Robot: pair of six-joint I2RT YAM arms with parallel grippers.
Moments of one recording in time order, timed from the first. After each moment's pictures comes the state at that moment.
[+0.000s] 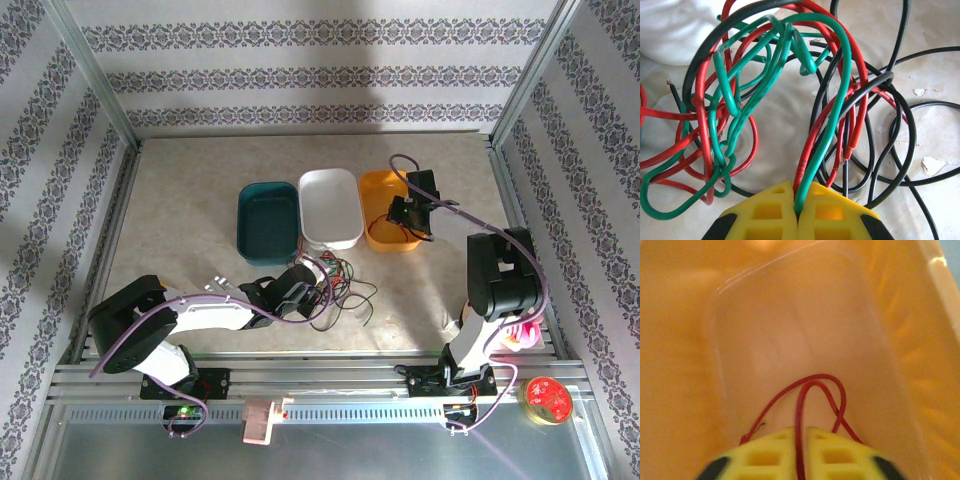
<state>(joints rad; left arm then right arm) -0.97 1.51 0.63 0.09 -0.21 -0.27 0.16 1.75 1.06 -0.23 -0.08 0.50</state>
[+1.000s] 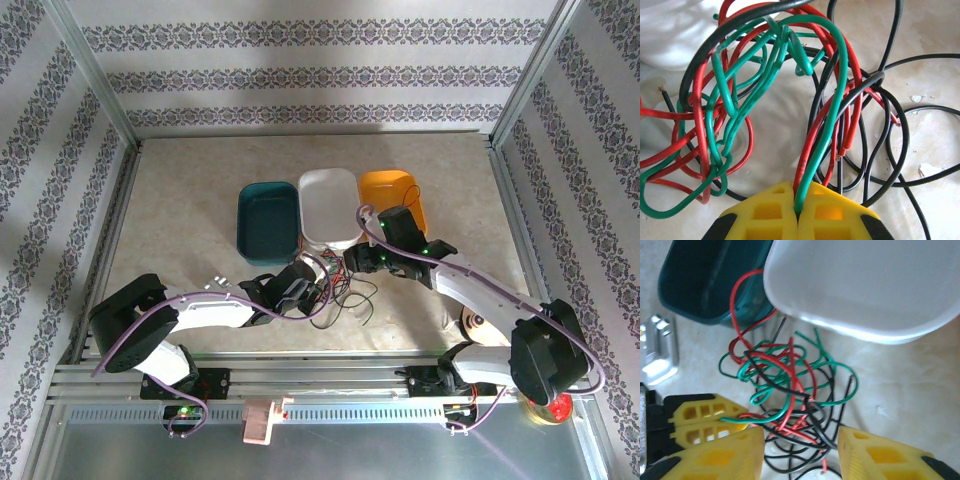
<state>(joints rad) -0.95 1.52 0.64 0.09 -0.18 -0.27 0.52 1.28 0.78 -0.35 -0.35 0.31</state>
